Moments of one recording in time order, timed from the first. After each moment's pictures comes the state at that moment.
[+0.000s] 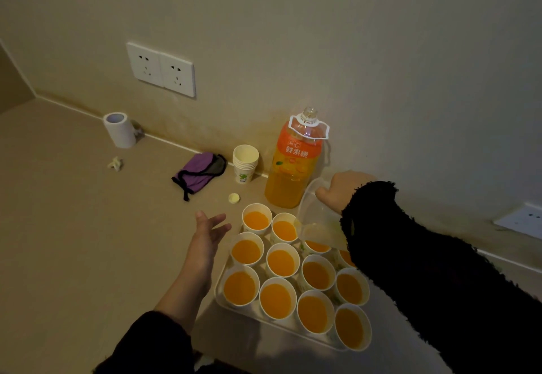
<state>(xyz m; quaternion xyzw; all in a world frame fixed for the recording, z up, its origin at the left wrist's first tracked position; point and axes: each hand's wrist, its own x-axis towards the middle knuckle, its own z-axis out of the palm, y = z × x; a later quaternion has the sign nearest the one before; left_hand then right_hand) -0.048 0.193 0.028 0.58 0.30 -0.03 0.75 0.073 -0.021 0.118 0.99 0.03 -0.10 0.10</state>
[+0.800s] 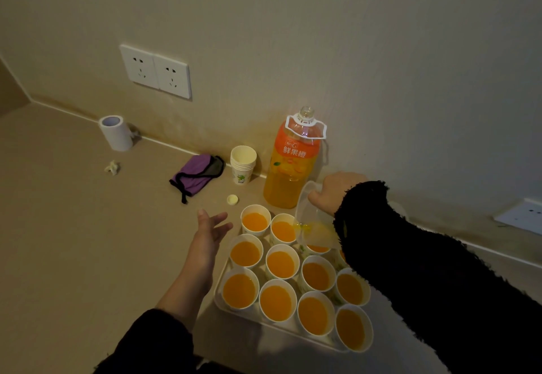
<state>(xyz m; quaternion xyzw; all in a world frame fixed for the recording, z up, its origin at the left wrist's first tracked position) -0.042 0.190 0.028 0.59 0.28 -0.03 0.75 0.069 -0.012 0.120 0.99 0.06 -0.11 0.11</state>
